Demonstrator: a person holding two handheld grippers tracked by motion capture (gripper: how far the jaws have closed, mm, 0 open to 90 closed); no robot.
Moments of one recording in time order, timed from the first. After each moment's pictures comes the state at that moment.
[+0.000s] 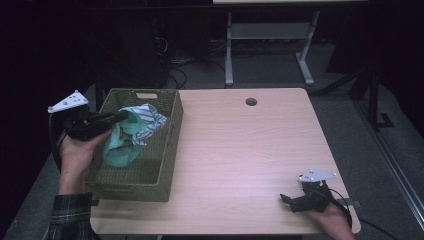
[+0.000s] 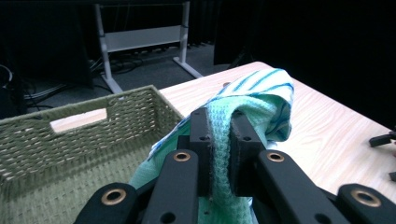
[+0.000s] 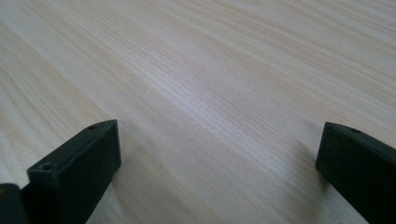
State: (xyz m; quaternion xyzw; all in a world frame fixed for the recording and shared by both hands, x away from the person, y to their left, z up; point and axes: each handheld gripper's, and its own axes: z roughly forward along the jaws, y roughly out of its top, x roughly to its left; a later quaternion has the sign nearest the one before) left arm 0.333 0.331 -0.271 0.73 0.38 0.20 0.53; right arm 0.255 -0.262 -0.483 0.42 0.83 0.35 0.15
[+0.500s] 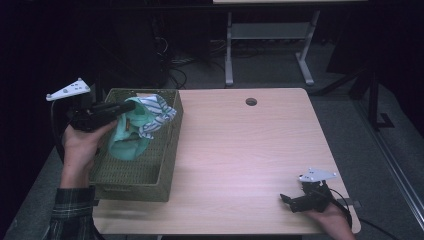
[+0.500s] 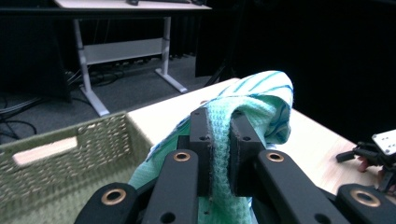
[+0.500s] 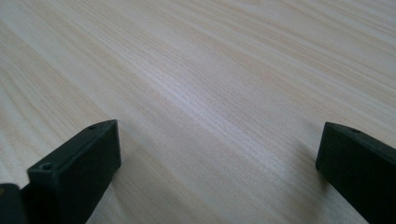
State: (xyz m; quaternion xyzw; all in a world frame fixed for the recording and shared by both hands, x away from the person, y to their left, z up) left arm 0.333 0.307 -0.240 0.73 0.36 0.18 0.56; right arm 0.255 -0.262 -0.483 0.42 0.83 0.35 0.15
